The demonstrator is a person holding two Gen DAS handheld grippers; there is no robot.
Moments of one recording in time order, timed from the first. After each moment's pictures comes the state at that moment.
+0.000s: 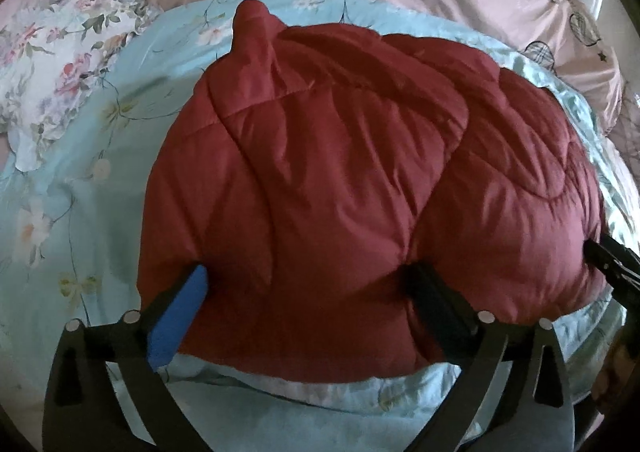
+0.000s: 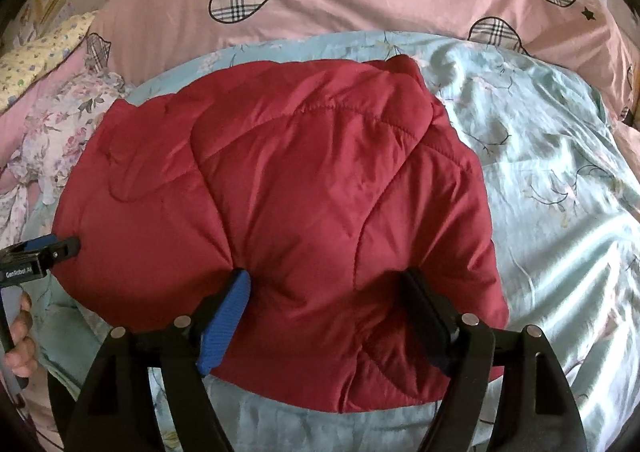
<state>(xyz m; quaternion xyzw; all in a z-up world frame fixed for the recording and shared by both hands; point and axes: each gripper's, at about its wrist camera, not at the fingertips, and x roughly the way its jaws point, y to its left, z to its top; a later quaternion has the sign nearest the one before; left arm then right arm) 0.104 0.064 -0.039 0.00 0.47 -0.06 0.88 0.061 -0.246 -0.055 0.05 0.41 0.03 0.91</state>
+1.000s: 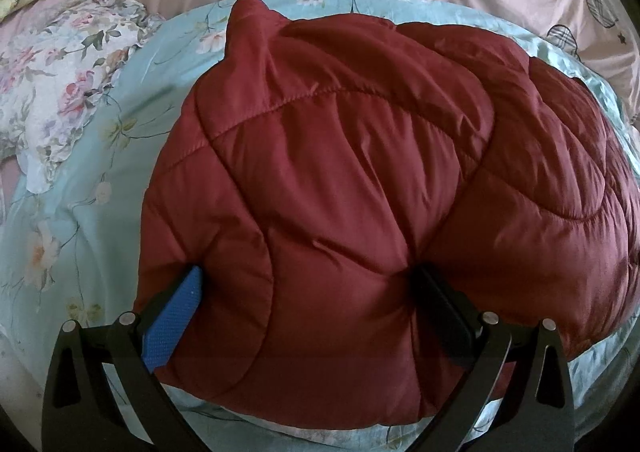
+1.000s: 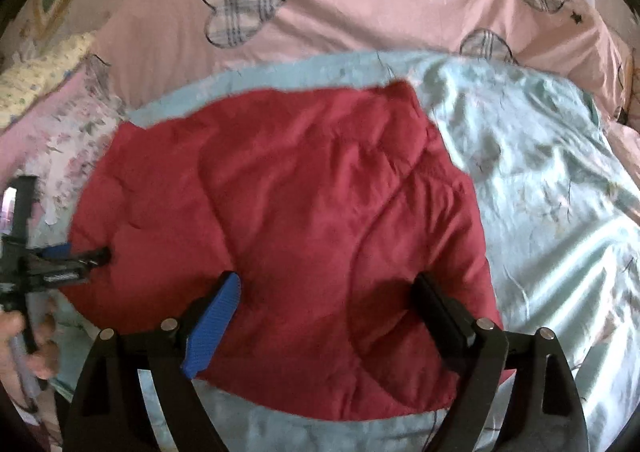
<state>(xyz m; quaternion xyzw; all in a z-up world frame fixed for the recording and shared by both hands) 0.129 0.046 -0.048 0.04 0.47 -0.02 0.88 0.049 -0.241 -0.028 0.07 0.36 0.03 0.93</state>
